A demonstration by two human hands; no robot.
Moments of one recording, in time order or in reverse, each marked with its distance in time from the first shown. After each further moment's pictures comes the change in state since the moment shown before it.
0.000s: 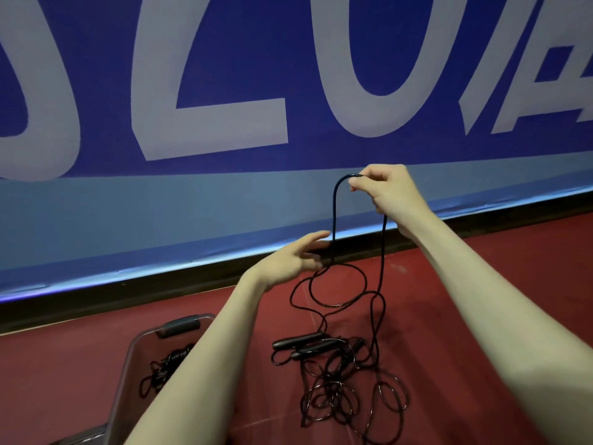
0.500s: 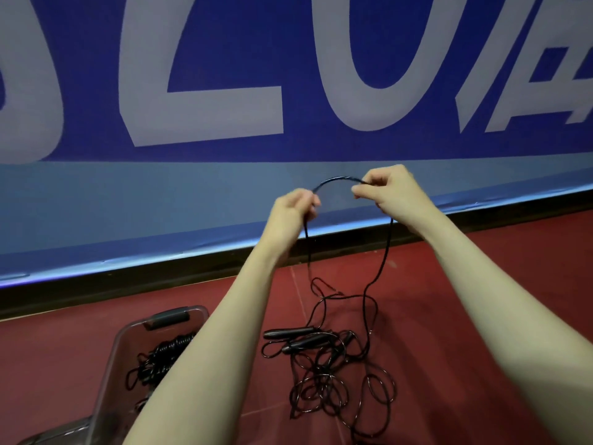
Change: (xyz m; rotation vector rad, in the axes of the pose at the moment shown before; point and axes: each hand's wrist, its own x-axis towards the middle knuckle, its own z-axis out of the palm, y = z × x) left_hand 0.028 0.035 0.006 -0.234 0.496 0.271; right_hand 0.003 0.019 -0.013 -0.178 -0.113 -0.044
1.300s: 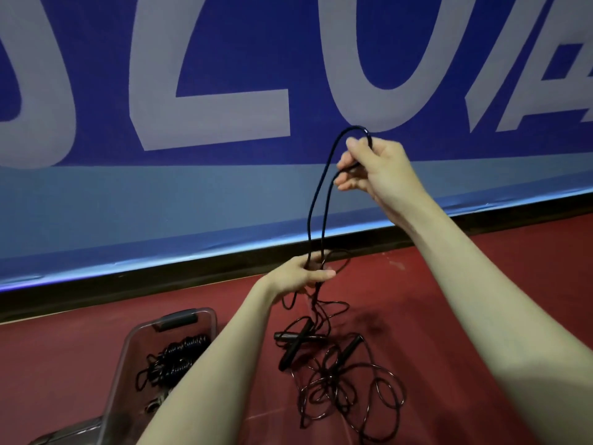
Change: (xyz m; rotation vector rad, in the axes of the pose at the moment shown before) left_hand -0.036 -0.057 -0.014 0.260 -0.425 -0.435; right_hand -0.001 -0.063 0.021 0.586 0.035 -0.024
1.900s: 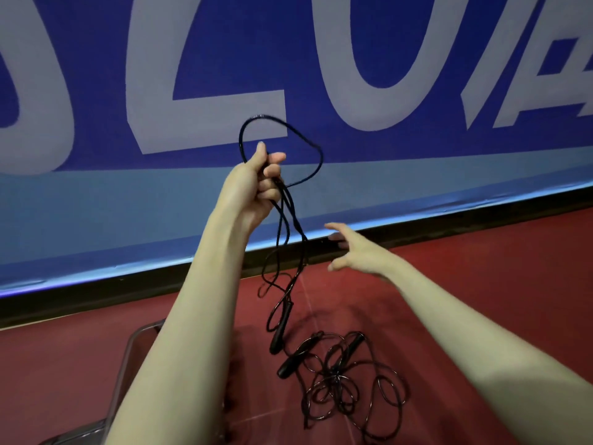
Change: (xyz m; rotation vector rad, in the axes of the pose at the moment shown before) left_hand -0.042 0.116 -0.071 -0.937 0.292 0.305; right_hand -0.027 0.126 -0.015 -0.520 -0.350 0.420
